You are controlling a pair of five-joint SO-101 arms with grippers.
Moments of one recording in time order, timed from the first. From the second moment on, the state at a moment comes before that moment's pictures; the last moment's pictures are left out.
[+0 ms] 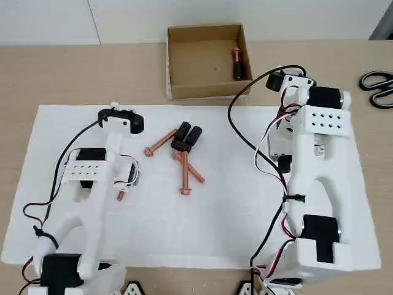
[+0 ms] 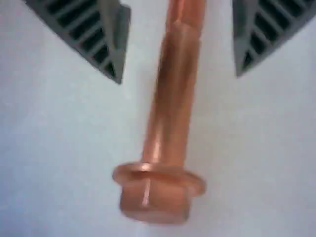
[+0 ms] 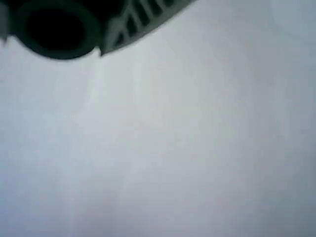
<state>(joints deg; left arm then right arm) -3.8 -13.4 43.6 61.8 -5.5 3.3 2.9 -5.7 97.7 6.7</state>
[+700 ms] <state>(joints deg) -3.6 -3.5 36.1 61.2 -6.3 3.3 2.9 -5.7 97.7 6.7</state>
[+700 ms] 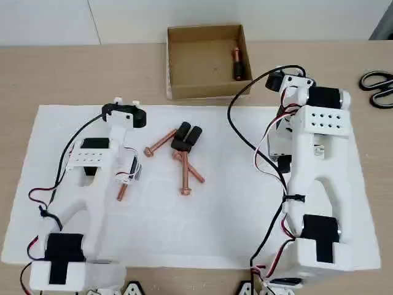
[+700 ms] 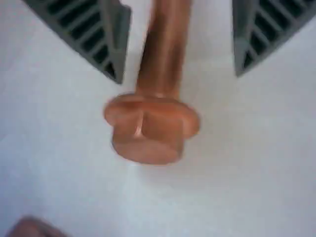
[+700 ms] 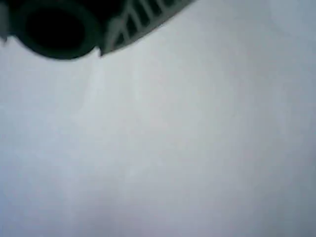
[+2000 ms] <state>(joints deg) 2.5 1.2 10.2 81.1 -6.1 3.3 0.3 -5.7 97.7 6.7</state>
